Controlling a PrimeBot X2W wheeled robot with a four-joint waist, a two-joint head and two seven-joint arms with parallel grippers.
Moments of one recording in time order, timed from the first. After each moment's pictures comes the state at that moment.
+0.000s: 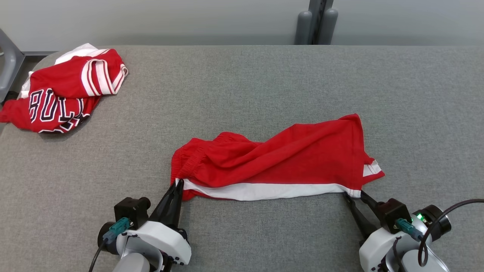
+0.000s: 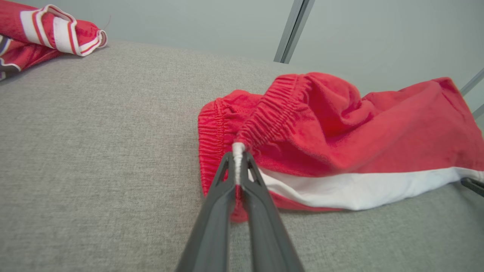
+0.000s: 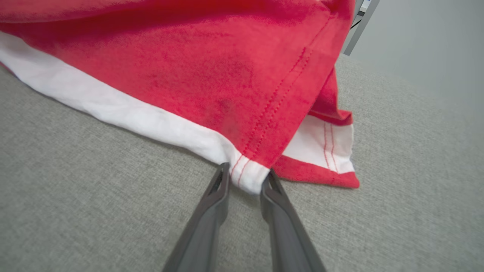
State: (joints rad) left arm -0.24 0.05 -0.26 0.58 -0.36 -0.11 -0.26; right arm -0.27 -0.20 0.36 0.59 0.05 0.13 -0.26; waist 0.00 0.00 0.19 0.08
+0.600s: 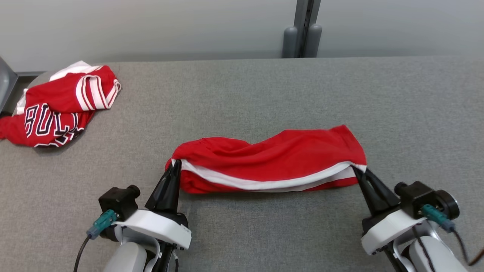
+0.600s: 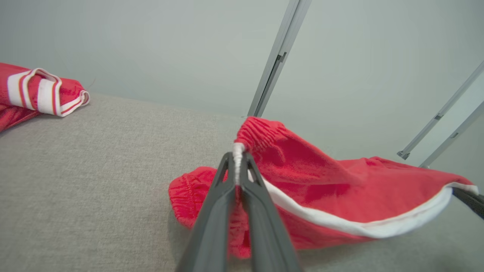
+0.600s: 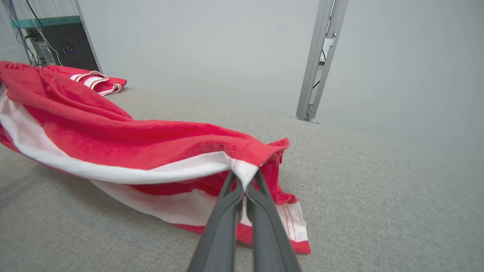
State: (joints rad) left arm -0.23 0.05 -0.24 0.45 -0.44 -0.12 -0.26; right arm -0.25 -0.20 0.32 0.41 0.19 0.13 -0.26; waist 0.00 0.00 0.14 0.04
